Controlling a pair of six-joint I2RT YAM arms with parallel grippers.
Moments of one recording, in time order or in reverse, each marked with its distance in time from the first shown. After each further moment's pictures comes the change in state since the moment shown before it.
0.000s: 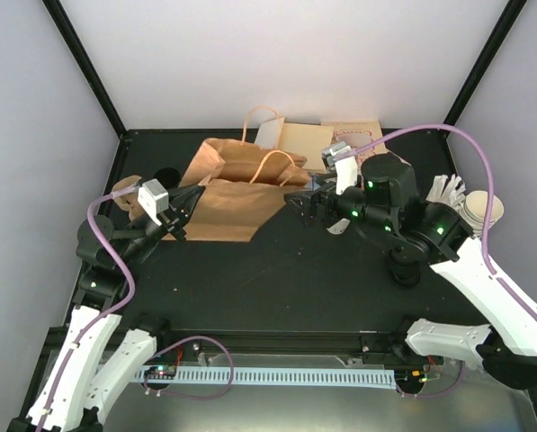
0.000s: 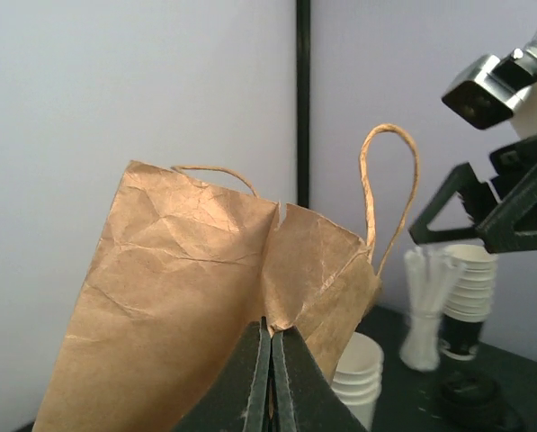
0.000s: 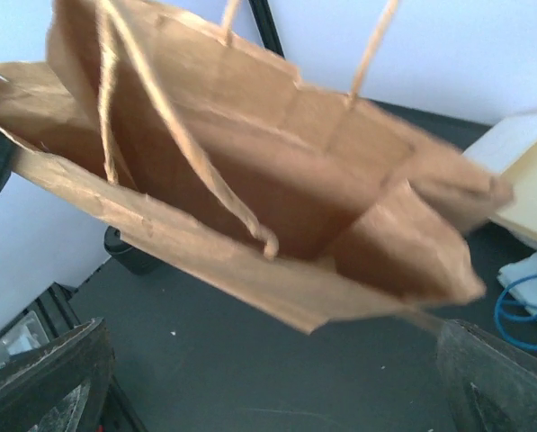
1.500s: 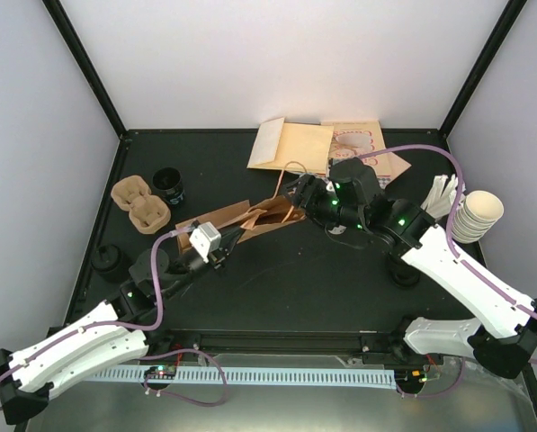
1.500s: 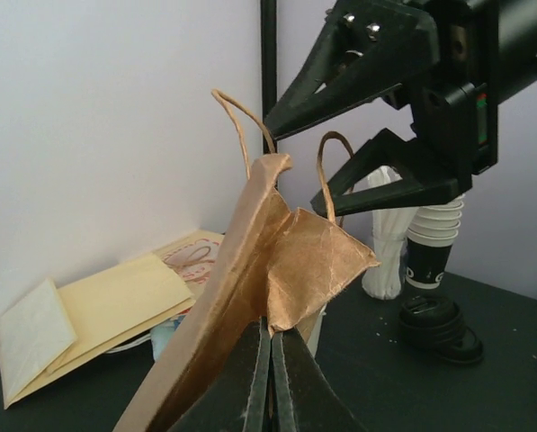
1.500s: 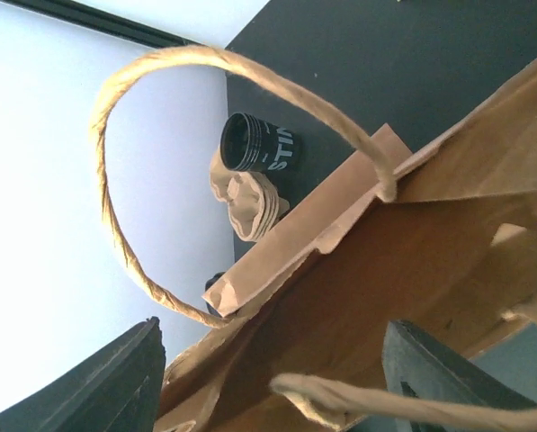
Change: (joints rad) left arm -0.658 -0.058 -0.324 0.143 -0.663 0.109; right arm 0.000 0.093 -0.122 0.071 0.035 0.911
